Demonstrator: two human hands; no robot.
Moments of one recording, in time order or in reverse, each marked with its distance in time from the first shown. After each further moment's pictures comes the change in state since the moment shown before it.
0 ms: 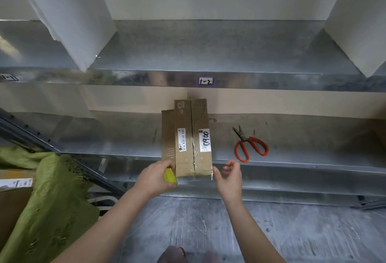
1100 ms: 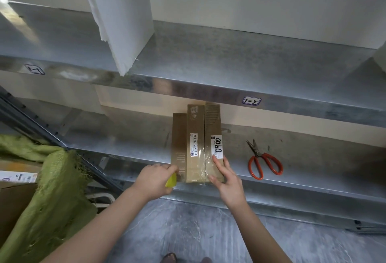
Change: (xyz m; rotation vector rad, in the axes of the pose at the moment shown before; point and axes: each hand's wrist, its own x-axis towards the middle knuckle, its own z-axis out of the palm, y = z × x) left_hand 0.024 -0.053 -0.011 0.379 -0.022 0.163; right_hand 0.020 -0.029 0.031 -0.247 -0.375 -0.261
